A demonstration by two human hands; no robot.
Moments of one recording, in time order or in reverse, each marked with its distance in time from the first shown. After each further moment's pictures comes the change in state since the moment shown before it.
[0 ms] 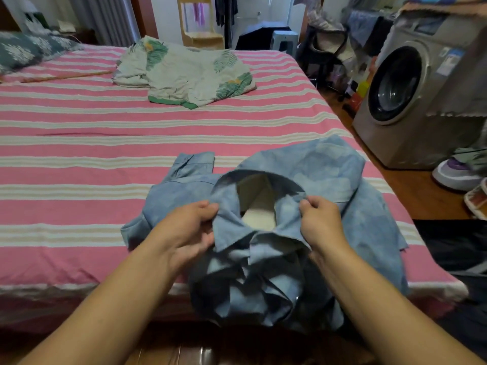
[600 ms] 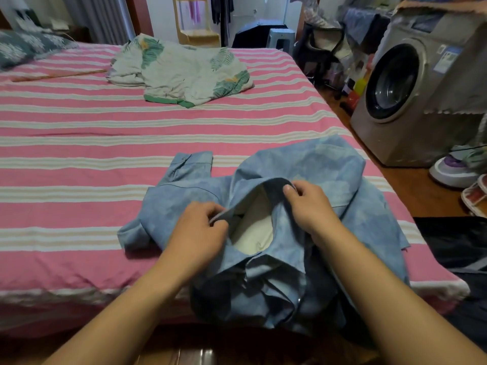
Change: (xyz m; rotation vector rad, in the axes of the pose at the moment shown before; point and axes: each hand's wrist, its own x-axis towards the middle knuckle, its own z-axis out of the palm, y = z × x) left_hand -0.006 -0.013 -0.003 1.224 0.211 0.546; right_hand 0.021 -0.022 0.003 -0.327 -0.225 -0.202
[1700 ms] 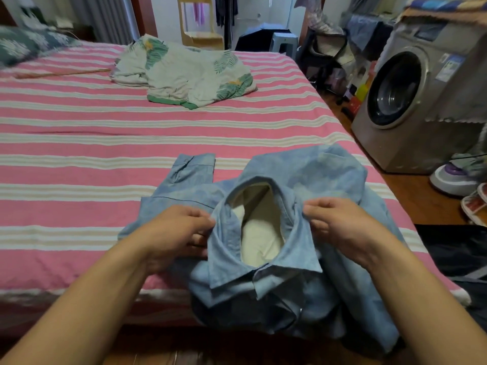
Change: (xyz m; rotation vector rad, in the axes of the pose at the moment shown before) left_hand 0.010 -0.003 -0.039 -0.617 -0.369 -0.382; right_hand -0.030 -0.009 -0.047 0.623 -0.375 0.243
